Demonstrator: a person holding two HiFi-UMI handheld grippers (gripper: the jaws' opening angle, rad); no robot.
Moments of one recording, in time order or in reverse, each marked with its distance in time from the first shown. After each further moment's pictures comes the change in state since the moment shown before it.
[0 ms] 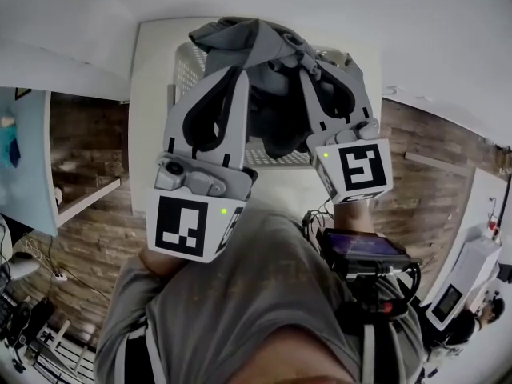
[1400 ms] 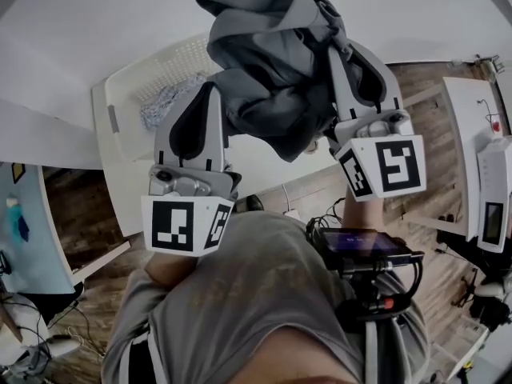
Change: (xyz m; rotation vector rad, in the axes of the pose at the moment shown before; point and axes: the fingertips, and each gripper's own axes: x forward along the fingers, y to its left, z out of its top) left arm -0.079 -0.143 0.015 0.007 -0.087 -0.282; right arm -0.254 -0.047 0.067 -0.036 -0.269 -0.453
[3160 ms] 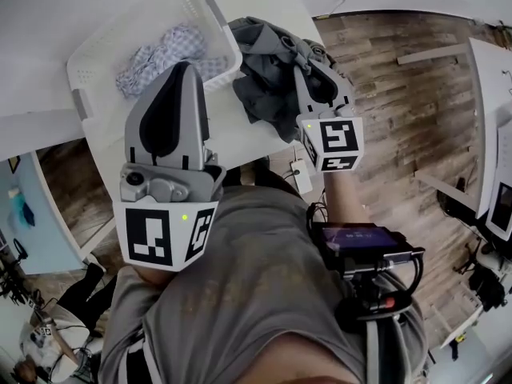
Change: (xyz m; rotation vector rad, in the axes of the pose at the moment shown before) left arm 0.020 -0.023 -0.047 0.019 0.191 0.003; right arm -0.038 0.017 -0.257 0.176 0.437 -0.008
